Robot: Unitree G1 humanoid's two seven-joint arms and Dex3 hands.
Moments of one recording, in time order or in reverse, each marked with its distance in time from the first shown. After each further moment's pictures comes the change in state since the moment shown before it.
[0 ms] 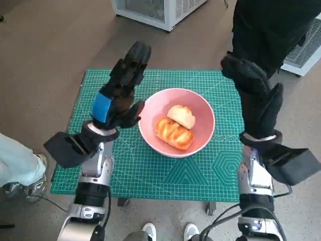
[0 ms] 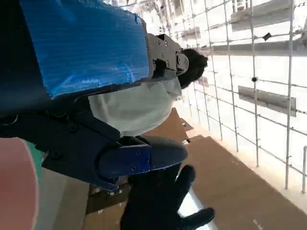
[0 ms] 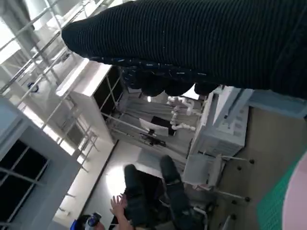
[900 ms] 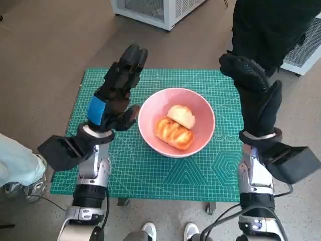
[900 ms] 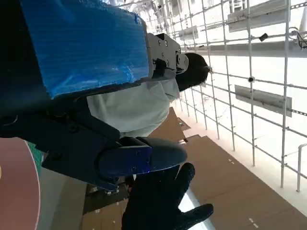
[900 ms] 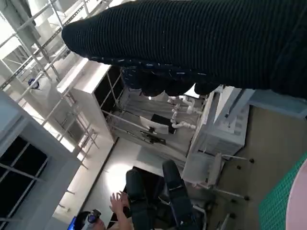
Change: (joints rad) left arm 0.025 -0.005 0.033 -0.035 -0.022 0.011 -0.039; right arm -0.001 -0.018 0.005 -0.018 -0.002 0.020 -0.015
